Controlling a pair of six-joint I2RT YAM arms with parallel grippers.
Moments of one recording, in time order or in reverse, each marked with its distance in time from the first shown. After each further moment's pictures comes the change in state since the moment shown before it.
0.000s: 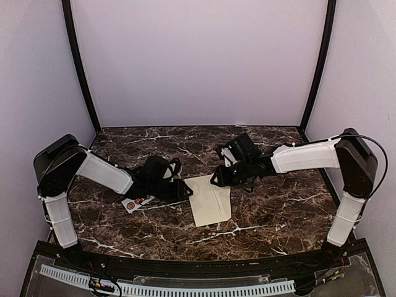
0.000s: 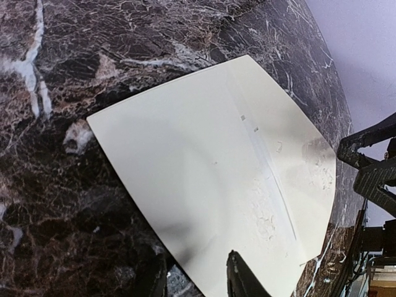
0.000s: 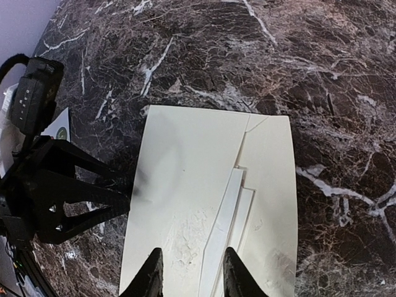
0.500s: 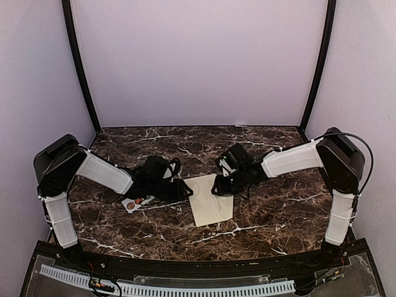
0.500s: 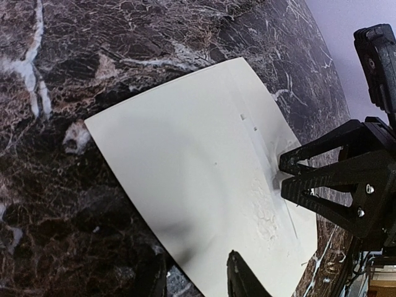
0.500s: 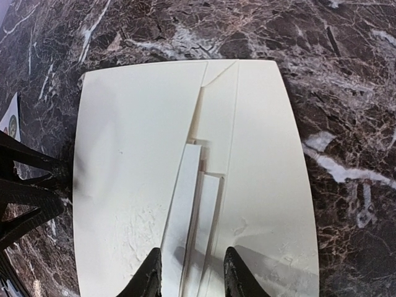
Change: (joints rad) left arm 0.000 0.000 0.000 0.000 0.004 0.000; right arm 0.000 0.126 0.002 -0.012 0.013 0.026
